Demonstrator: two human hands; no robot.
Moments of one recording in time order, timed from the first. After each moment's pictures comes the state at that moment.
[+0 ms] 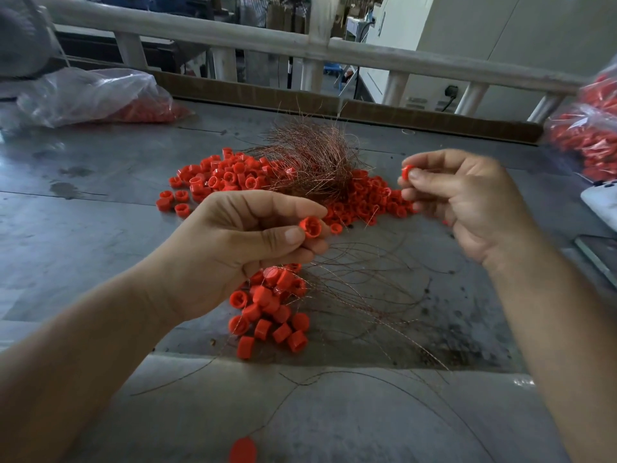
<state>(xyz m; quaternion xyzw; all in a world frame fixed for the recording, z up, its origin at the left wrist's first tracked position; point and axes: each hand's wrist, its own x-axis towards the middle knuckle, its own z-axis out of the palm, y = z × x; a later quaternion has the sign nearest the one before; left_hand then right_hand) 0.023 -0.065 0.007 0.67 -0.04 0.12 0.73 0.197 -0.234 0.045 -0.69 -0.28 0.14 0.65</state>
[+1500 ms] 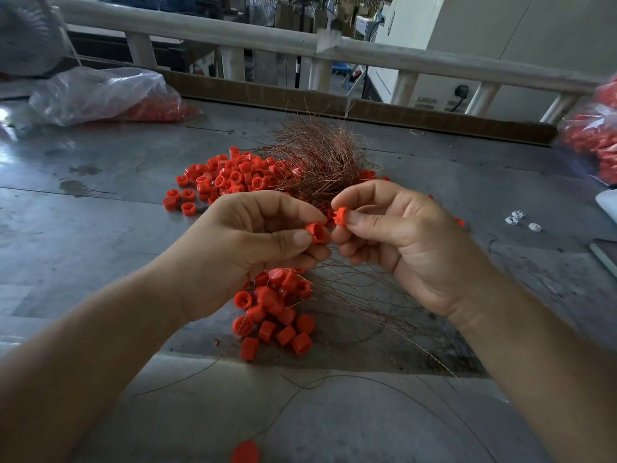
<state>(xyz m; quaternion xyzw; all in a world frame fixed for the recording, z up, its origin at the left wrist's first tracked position) 0.021 -0.076 0.018 0.66 0.02 0.13 0.74 0.141 -0.217 0.033 -0.58 -0.38 0.35 0.63</state>
